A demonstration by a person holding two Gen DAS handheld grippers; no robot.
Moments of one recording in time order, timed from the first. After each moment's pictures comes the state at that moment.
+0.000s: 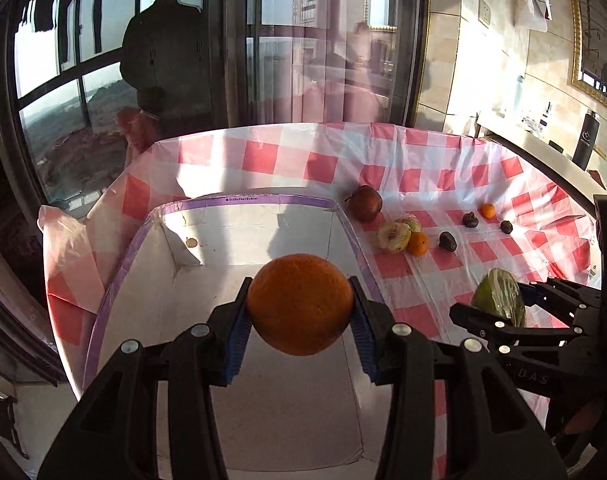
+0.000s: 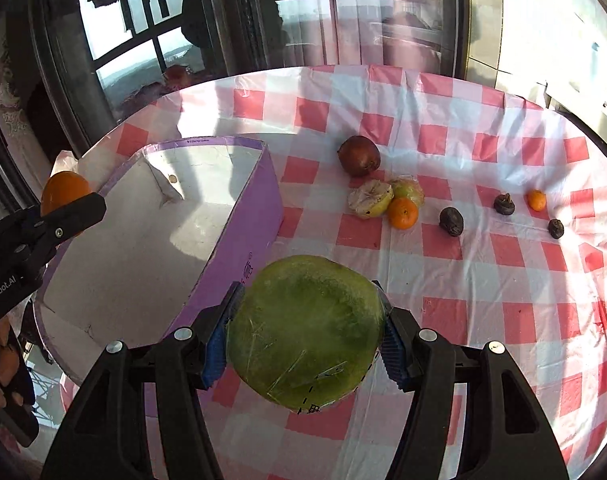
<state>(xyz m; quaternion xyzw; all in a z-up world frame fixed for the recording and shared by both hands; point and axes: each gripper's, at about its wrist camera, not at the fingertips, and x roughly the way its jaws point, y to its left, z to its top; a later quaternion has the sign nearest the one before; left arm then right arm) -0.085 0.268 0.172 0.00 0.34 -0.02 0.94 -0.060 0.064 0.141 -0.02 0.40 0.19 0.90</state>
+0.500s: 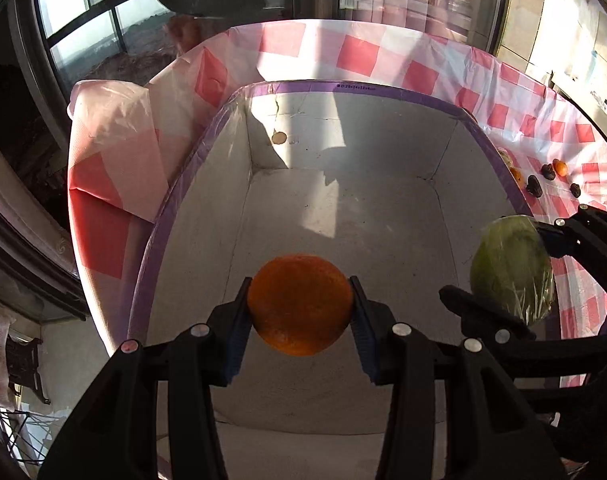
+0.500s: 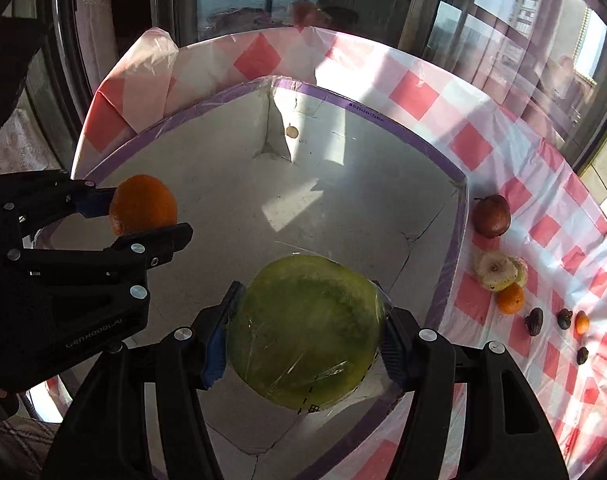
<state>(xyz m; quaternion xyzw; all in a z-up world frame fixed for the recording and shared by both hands) -0.067 0.348 0.099 -0.02 0.47 0.06 0.88 -0.061 0.221 0.113 -0.22 0.42 0.29 0.83</state>
